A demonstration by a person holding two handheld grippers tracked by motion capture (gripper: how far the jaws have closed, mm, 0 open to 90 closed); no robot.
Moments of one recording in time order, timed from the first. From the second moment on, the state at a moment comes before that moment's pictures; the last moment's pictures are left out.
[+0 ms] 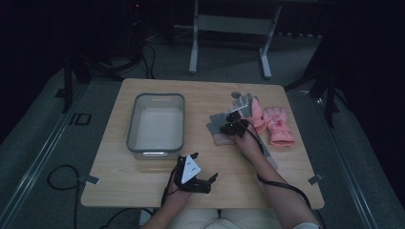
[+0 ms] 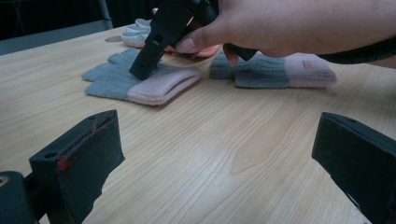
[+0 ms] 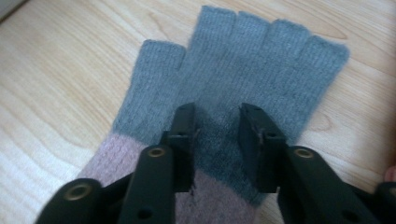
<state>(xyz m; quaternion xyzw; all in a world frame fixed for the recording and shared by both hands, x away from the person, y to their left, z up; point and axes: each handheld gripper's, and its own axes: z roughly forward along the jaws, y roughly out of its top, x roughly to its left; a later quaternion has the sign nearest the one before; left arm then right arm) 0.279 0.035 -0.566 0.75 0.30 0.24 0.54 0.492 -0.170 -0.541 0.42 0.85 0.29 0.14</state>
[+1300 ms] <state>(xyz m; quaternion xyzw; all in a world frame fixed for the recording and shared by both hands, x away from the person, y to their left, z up) 0.277 0.035 -0.566 0.75 0.28 0.25 0.55 0.346 -0.178 -0.513 0.53 0.75 0.38 0.11</state>
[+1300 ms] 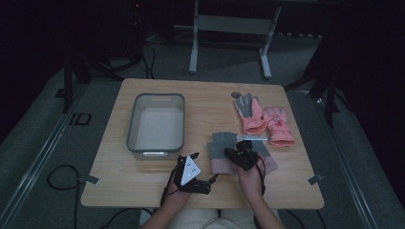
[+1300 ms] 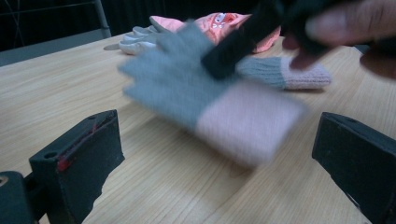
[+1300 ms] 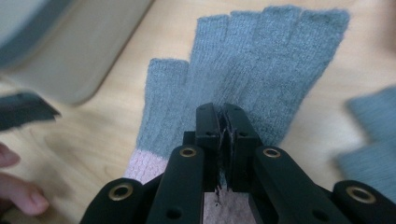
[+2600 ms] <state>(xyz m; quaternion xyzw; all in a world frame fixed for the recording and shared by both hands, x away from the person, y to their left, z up) 0.278 0.036 -0.566 0.75 0.28 0.24 0.55 0.364 -0.258 -0.488 0.43 0.80 0.39 0.17</state>
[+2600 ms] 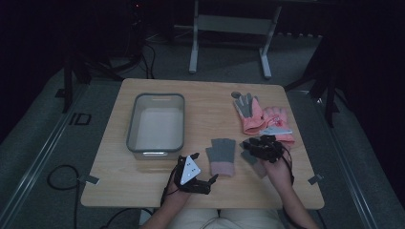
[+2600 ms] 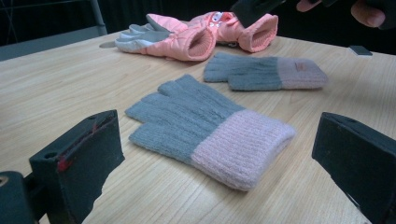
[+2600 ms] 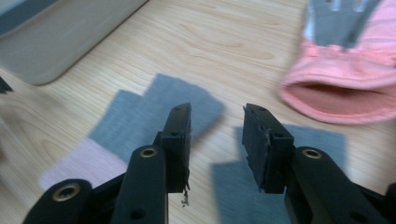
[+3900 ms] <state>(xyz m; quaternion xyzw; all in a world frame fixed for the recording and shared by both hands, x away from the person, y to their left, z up) 0.279 0.037 -0.566 0.75 0.29 0.24 0.55 0.381 -0.308 -0.543 0.39 0.85 0.31 0.15</state>
